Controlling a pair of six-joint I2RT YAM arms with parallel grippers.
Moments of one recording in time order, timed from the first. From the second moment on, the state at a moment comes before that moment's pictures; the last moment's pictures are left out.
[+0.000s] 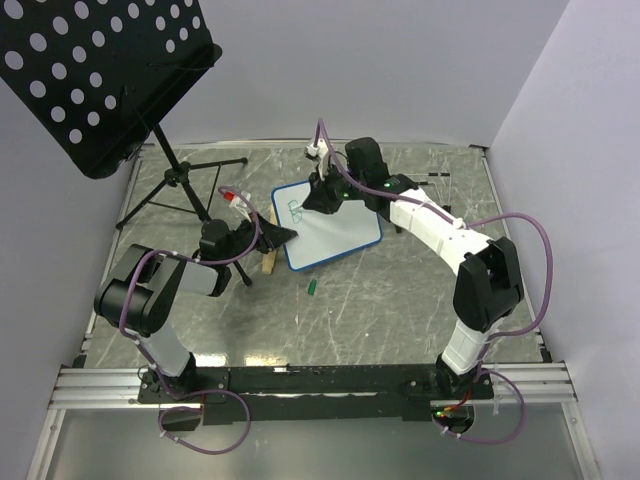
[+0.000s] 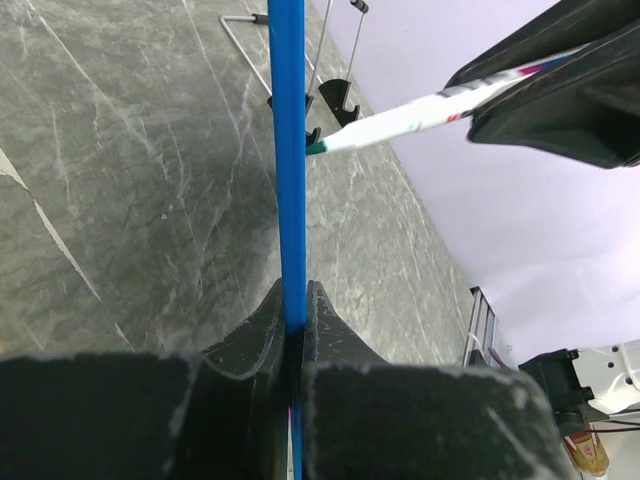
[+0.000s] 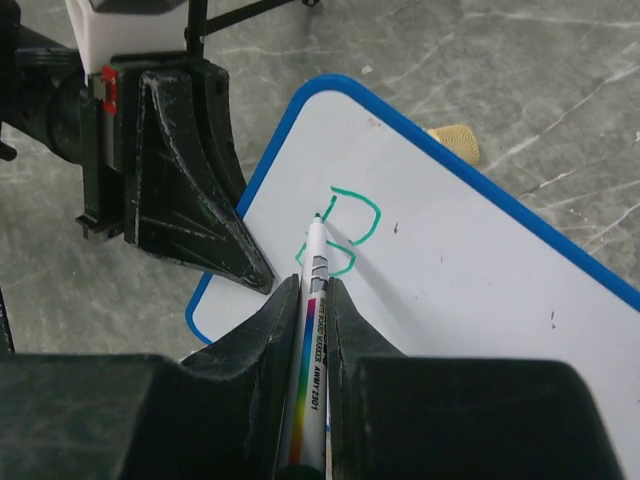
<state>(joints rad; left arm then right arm) -0.33 1.68 0.53 1.14 0.61 -0.83 0.54 1.73 1.49 -0.30 -0.58 -0.19</state>
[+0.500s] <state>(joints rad) -0.33 1.68 0.53 1.14 0.61 -0.83 0.43 1.64 1.44 -0.28 -0.65 -0.16</state>
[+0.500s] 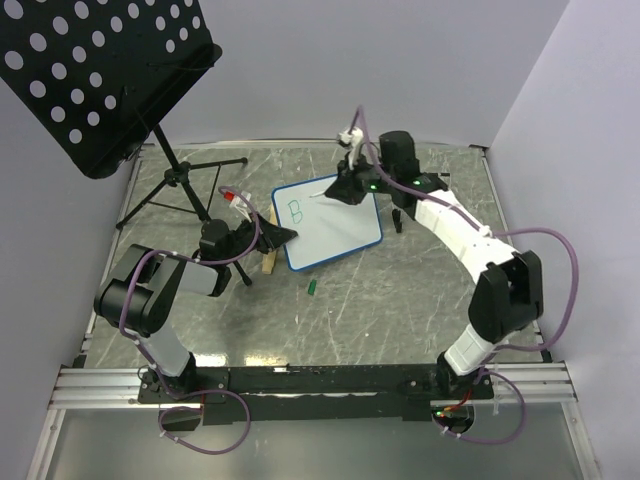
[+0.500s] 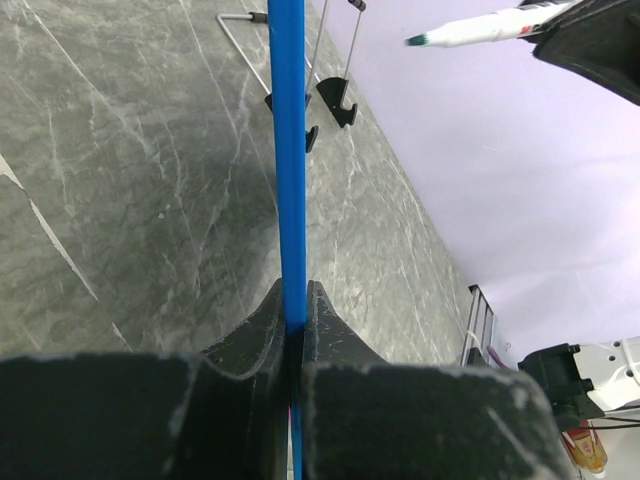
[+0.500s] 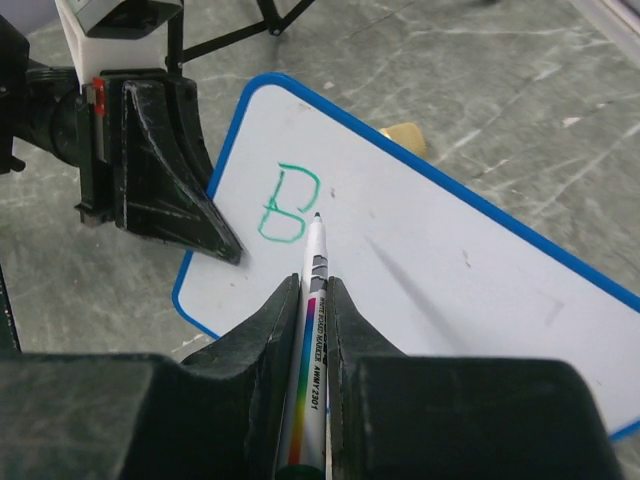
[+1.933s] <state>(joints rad) -0.33 1.68 0.53 1.15 0.61 -0.86 0.44 1.61 1.30 -0.20 -0.71 -0.17</state>
